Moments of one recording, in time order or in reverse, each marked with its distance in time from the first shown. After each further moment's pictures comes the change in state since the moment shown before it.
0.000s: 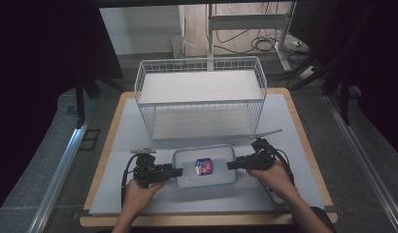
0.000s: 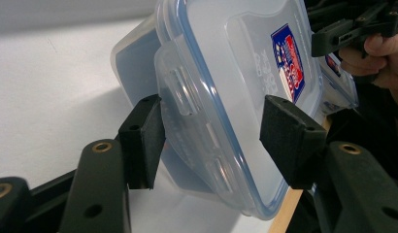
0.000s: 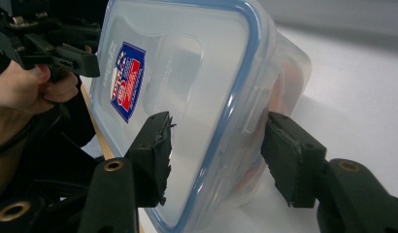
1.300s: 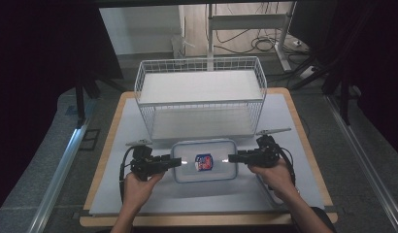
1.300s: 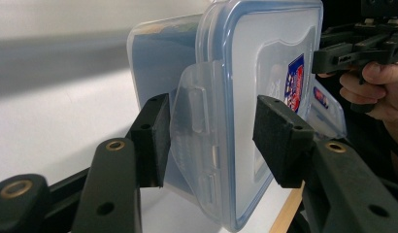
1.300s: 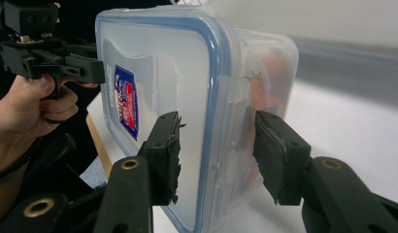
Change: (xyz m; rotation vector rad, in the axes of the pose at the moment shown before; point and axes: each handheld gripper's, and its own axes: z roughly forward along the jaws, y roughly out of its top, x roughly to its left) left arm -0.014 0.029 -0.017 -0.078 0.024 0.009; right arm 0.017 0.006 -0.019 -0.145 -0.023 -0.021
